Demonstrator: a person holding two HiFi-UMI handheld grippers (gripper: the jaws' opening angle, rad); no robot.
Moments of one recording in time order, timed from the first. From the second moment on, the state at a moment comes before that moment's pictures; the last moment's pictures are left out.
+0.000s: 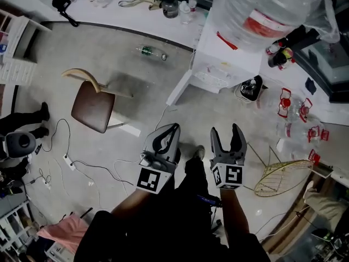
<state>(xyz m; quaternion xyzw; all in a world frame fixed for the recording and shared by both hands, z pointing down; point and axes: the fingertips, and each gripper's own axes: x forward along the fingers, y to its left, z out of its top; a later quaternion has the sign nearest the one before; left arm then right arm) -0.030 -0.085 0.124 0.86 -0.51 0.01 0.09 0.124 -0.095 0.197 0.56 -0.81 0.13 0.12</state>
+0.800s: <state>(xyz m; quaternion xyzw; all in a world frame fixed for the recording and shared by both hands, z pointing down) 0.007 -0.208 0.440 0.84 -0.53 -0.02 0.07 0.145 -0.184 0.505 0.54 -0.82 0.13 0.14</state>
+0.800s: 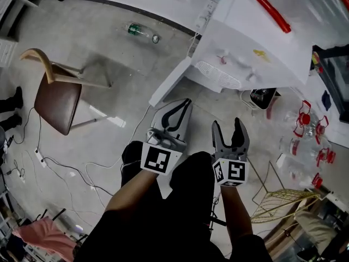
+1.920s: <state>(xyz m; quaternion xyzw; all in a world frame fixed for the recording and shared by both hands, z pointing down) 0.027 -0.260 0.633 0.87 -0.49 -0.06 0.00 0.155 -0.292 0.799 0.56 -0.80 0.11 0.16</state>
